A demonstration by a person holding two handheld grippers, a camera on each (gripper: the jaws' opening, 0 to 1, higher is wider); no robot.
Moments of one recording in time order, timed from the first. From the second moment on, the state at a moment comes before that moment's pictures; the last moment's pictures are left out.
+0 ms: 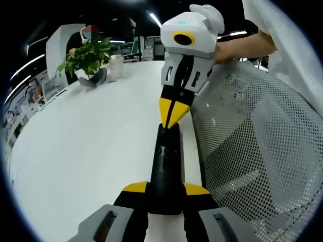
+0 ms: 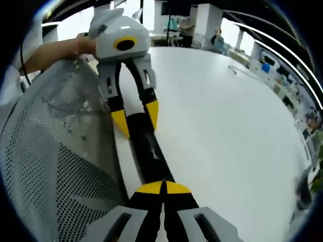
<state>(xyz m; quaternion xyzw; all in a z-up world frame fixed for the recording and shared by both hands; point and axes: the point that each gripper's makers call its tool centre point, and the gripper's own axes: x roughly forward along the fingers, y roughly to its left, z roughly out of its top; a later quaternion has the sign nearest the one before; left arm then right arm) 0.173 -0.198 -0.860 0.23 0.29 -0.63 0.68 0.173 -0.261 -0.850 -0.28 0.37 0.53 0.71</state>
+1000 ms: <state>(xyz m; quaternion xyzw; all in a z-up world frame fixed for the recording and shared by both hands) 0.169 -0.195 -0.860 0.23 0.28 -0.65 0.66 0.177 -0.255 -0.856 -0.40 0.40 0.50 0.66</state>
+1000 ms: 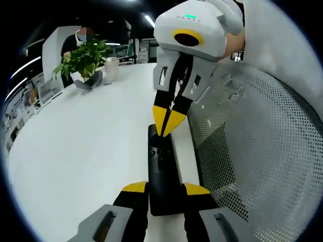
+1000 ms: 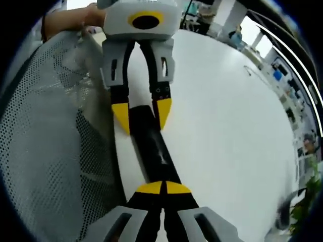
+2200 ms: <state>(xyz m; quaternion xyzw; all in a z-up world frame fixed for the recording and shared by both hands) 0.162 -0.193 -0.861 0.24 0.27 -0.67 0.65 0.163 -0.251 -0.856 -0.39 0.39 0.57 0.61</state>
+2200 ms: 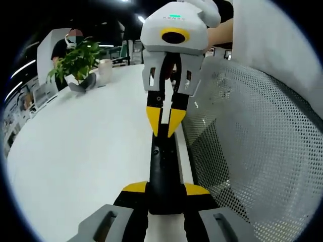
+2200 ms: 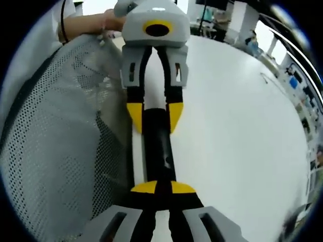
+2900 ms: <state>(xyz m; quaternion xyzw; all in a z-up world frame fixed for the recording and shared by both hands) 0.161 -0.195 -0.861 0.24 0.27 -0.67 0.65 0.164 -0.251 -0.858 -0.42 0.39 0.58 0.58</state>
